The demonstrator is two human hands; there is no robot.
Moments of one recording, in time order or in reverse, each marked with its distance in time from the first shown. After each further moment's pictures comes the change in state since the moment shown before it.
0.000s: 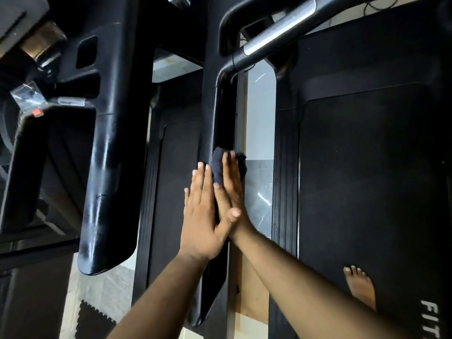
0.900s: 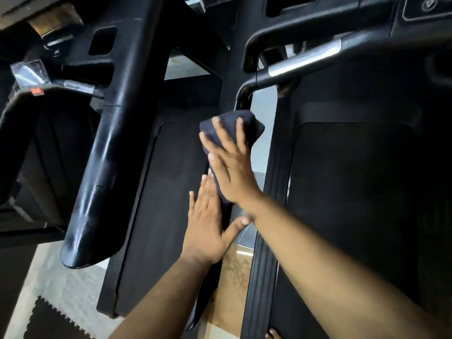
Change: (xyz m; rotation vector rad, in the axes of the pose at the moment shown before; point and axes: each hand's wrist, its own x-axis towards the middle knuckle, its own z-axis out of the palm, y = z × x) left_hand -0.001 0.002 -0.004 -0.035 -0.007 -0.021; right_hand 0.089 -0.024 -0.018 -0.540 -0.156 -0.420
